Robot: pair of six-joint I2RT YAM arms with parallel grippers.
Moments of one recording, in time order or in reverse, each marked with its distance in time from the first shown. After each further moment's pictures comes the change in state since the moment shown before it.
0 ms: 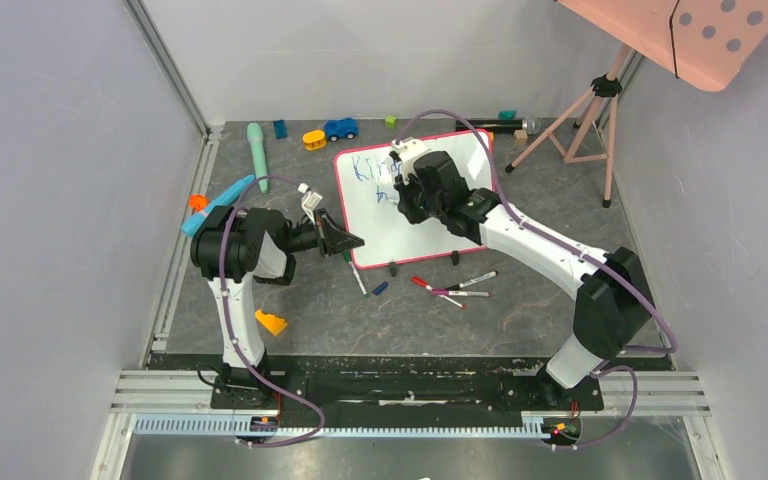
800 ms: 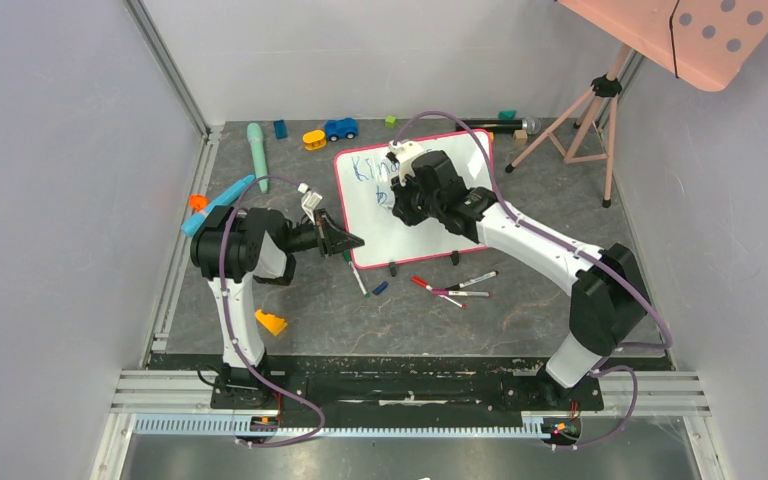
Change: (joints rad) left arm 0.000 0.000 0.000 -0.001 0.000 0.000; right arm -0.004 0.024 0.005 0.001 -0.084 0.022
